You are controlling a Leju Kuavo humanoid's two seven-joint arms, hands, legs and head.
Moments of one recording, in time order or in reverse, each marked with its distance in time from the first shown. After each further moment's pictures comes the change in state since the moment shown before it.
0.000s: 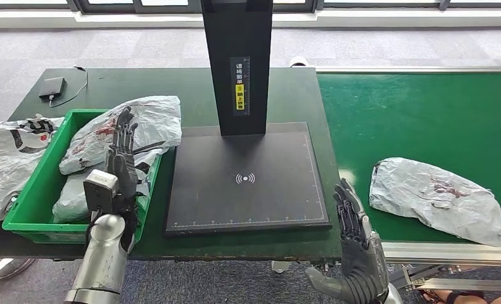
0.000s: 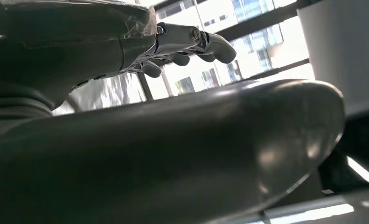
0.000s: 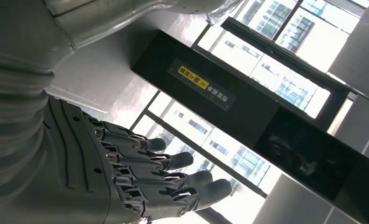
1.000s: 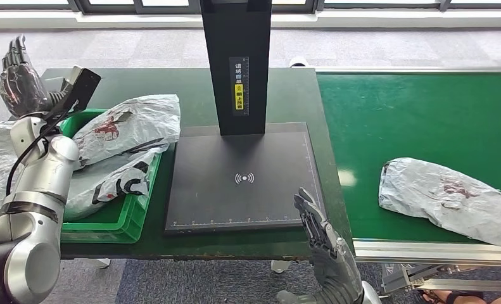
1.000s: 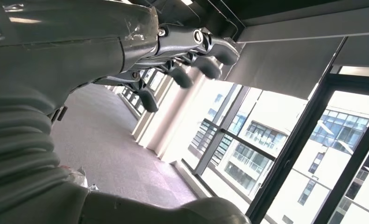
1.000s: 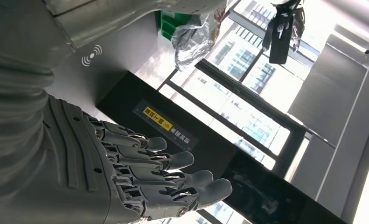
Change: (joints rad) left arm -0.603 0.299 0.137 0.603 -0.986 0.676 0.606; right arm -0.053 -0.031 0.175 -0.007 0.000 0.036 0.000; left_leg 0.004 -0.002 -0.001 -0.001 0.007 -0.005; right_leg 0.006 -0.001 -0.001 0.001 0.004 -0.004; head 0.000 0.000
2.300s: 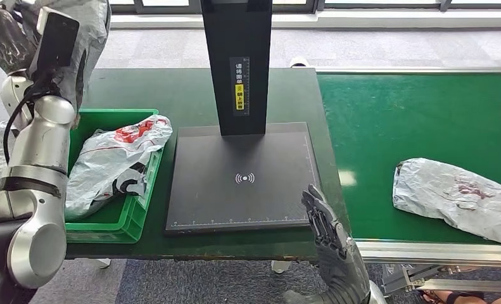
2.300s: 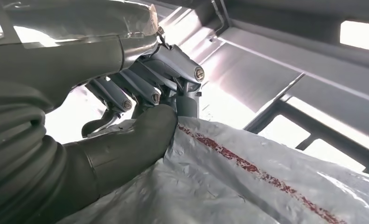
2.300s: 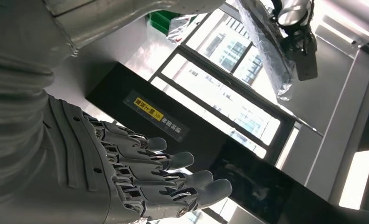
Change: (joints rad) left arm -0.113 -0.054 -0.067 -0.109 0.311 -0.048 -0.132; right arm -0.024 -0.047 0.040 -0.027 -0.037 -0.070 0.000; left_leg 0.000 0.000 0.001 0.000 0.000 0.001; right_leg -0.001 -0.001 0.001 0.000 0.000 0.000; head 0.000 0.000
